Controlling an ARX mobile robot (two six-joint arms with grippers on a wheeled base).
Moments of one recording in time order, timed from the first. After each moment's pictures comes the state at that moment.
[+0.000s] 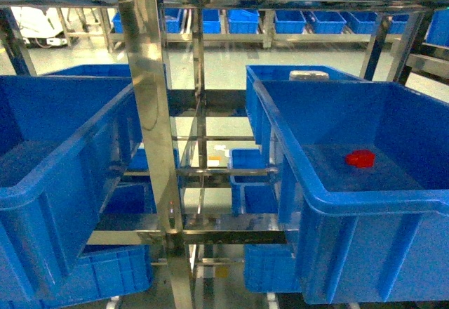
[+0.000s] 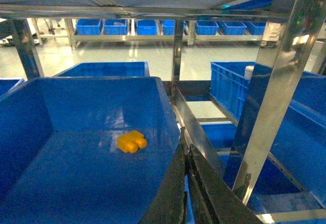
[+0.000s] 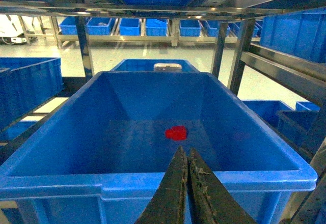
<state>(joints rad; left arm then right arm) -0.01 0.99 0.13 0.85 0.01 -0.01 0.00 0.89 0.04 0.84 0.00 0.00</state>
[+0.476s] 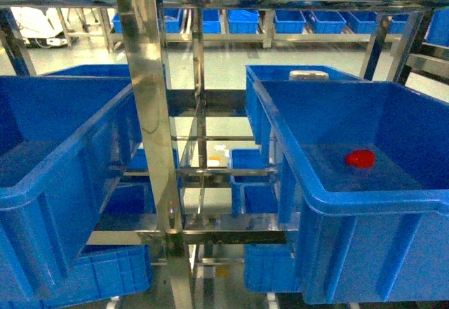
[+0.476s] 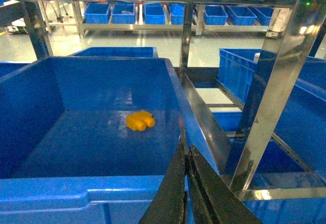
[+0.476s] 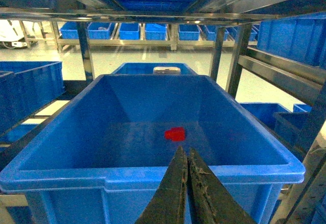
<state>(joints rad) 0.00 0.83 0.02 0.77 0.00 -0.01 0.00 0.64 0.01 0.62 0.00 0.00</state>
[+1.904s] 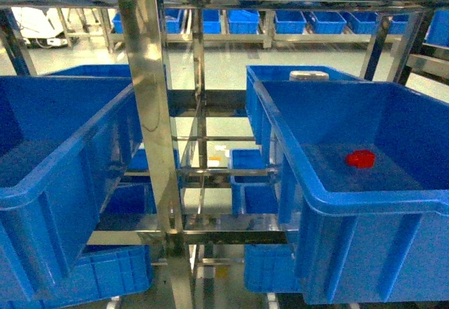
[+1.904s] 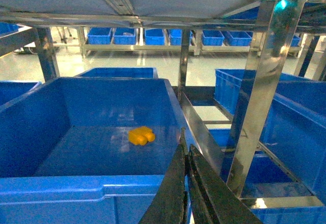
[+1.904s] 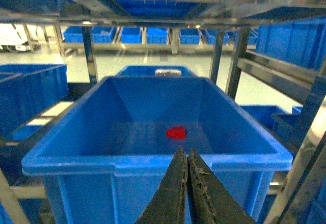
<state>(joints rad) 0.00 0.23 0.01 0.23 0.00 -0.01 0.00 0.17 0.01 0.17 0.00 0.00</state>
